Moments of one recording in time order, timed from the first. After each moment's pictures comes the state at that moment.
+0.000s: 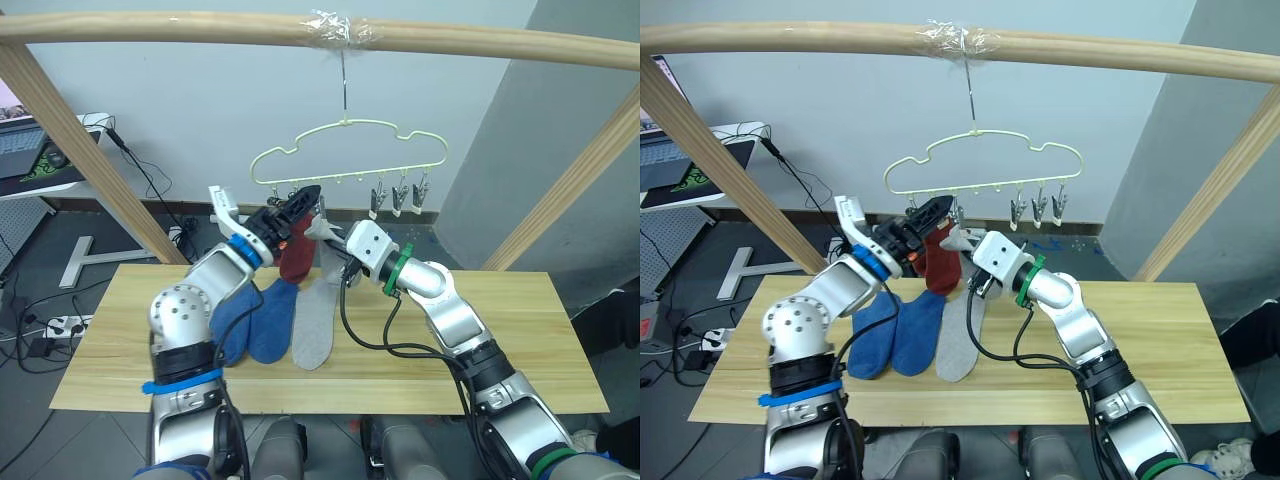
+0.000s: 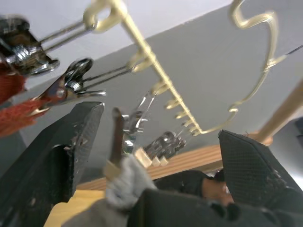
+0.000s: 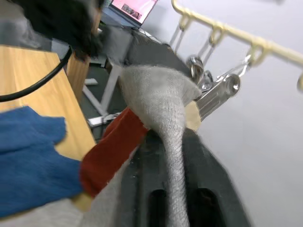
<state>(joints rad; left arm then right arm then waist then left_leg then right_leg) -0.52 0.20 0.39 -0.10 -1.09 0.96 -0.19 -0.57 -0.17 0.30 0.17 -0.10 0.02 0.54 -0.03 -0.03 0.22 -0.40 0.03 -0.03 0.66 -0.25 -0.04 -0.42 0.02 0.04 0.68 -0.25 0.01</state>
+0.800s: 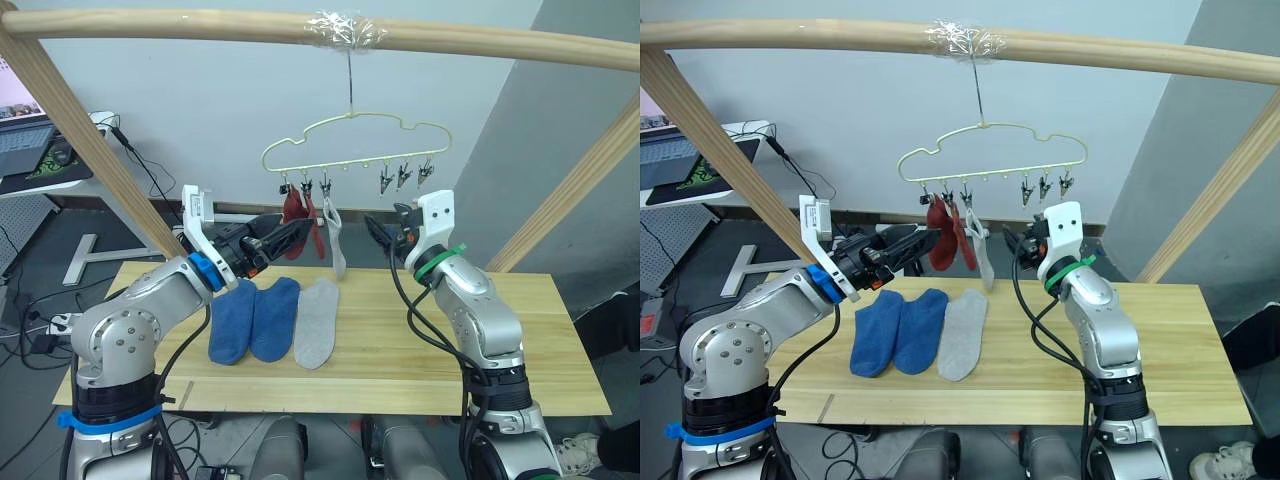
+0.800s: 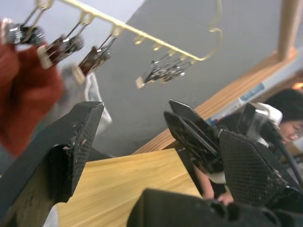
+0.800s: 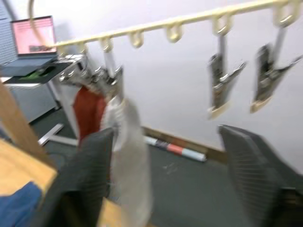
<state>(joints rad) -0.38 0.47 0.28 -0.35 -1.04 0.94 -0.36 -0.45 -0.07 0.01 -0.18 0.14 0.53 0.30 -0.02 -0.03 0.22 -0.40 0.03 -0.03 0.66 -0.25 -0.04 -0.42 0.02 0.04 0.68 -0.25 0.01</state>
